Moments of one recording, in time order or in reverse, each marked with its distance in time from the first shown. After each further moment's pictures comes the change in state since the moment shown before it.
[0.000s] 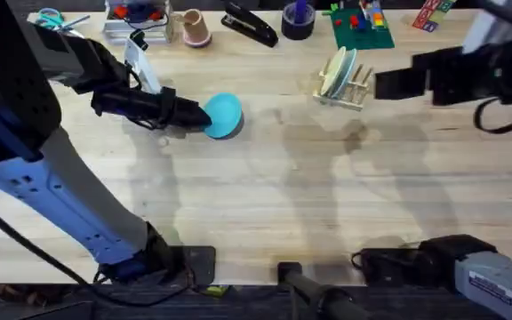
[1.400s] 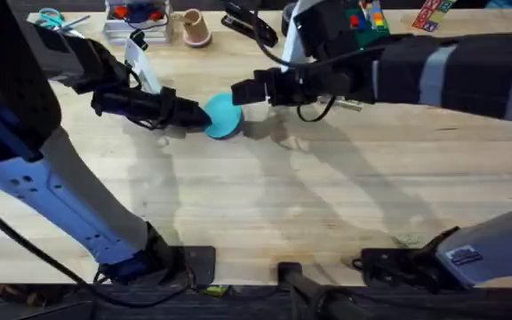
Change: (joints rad) left arm 0.000 0.000 0.000 0.001 0.000 -0.001; right arm 0.422 0.680 0.011 0.728 -0.339 0.416
